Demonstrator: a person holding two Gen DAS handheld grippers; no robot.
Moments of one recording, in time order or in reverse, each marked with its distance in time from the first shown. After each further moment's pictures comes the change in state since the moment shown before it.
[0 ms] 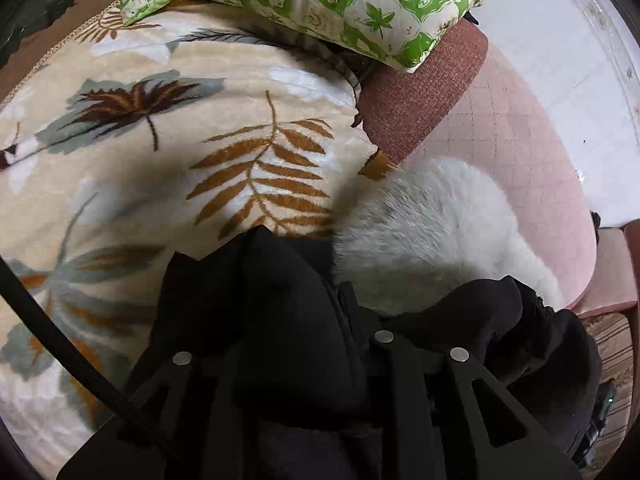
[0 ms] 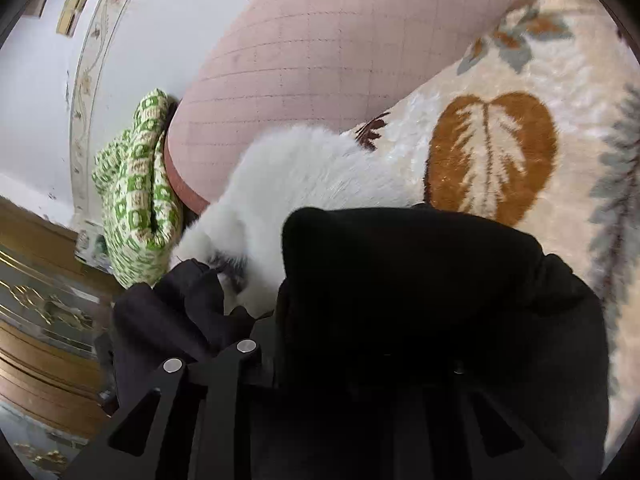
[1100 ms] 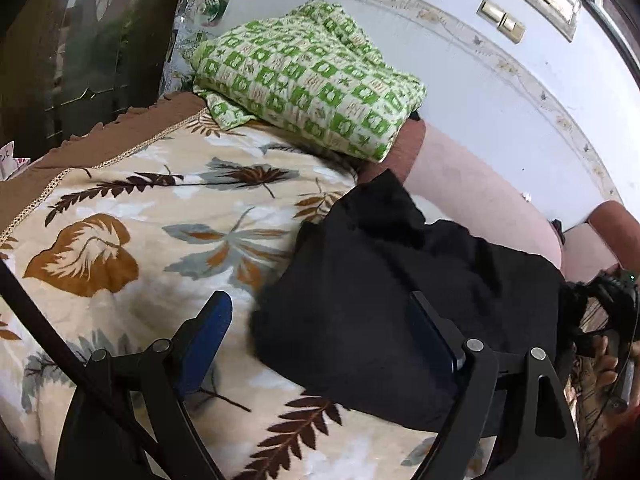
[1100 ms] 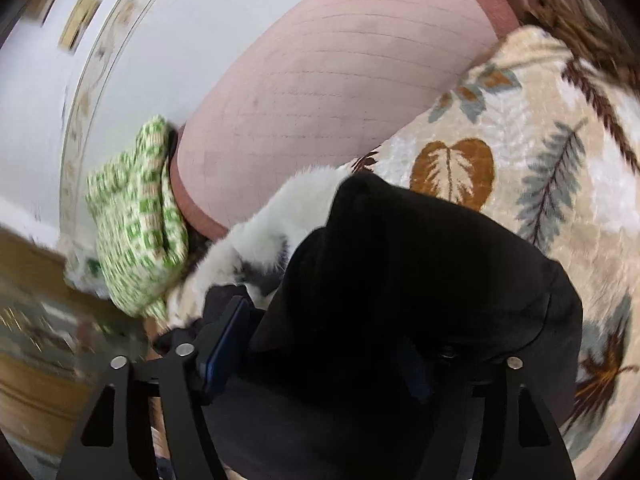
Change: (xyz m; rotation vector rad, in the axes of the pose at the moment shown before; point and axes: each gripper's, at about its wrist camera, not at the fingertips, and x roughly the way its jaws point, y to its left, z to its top) left arm -0.195 0.074 -0.150 0.103 -0.410 0.010; right arm -0.082 0.068 -0.015 0.066 -0.103 -0.154
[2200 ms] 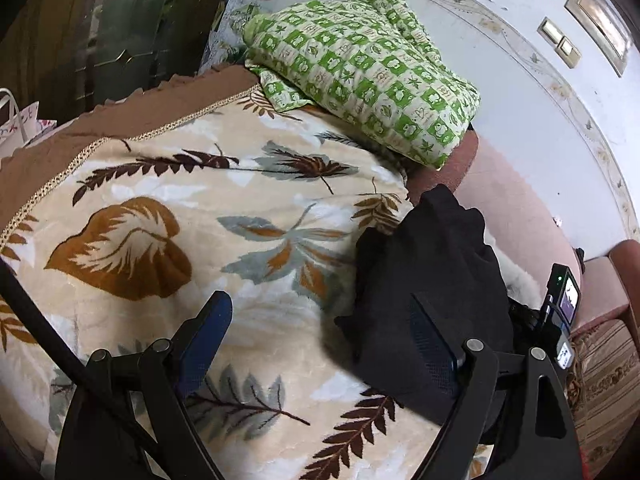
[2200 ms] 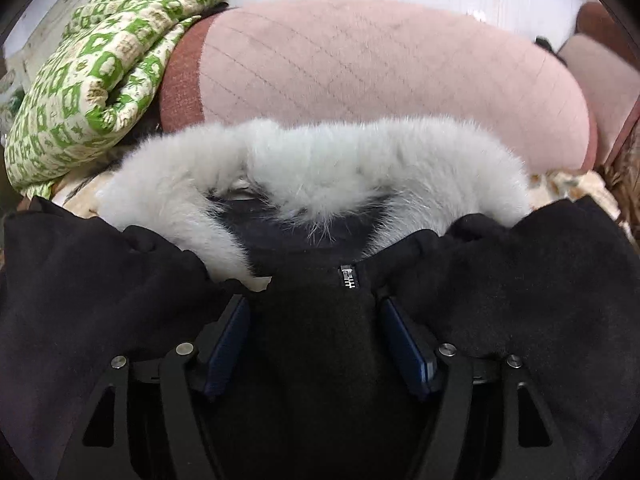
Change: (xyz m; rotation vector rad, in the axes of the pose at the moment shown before) left arm 0.010 0.057 0.020 -0.132 0.067 0.067; right arm 0.188 0.111 -0.082 -0.591 -0.085 -0.425
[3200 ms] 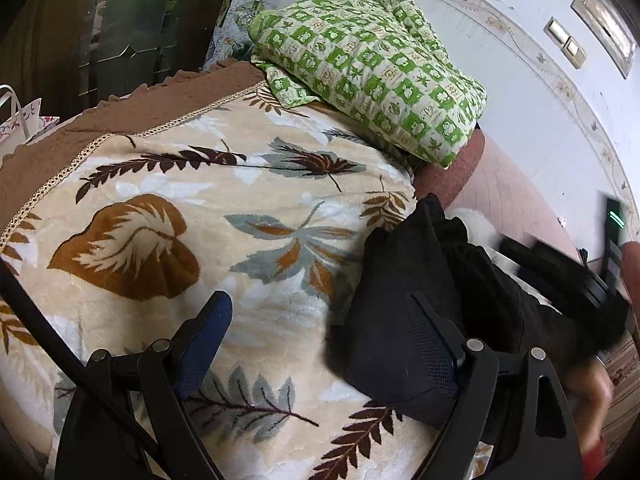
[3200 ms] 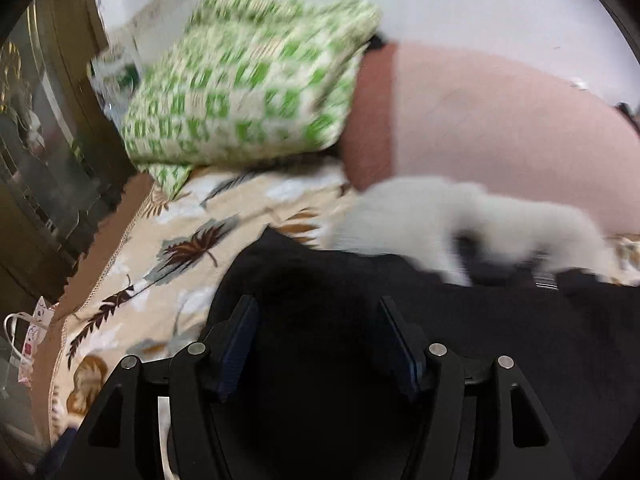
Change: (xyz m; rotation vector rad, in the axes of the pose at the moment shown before) left arm 0.004 0.005 0.001 -0.004 0.013 0.019; right arm -0.101 0.102 0.004 -0.143 -0.070 0.276
